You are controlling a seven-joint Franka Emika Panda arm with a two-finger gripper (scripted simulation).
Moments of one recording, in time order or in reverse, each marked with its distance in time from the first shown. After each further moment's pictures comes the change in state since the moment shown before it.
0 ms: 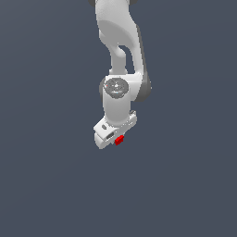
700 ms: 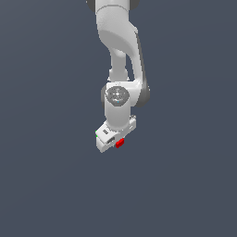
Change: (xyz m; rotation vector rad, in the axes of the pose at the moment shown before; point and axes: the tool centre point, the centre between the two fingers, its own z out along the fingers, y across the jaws) arm 0.002 -0.001 0.028 0.000 -0.001 0.001
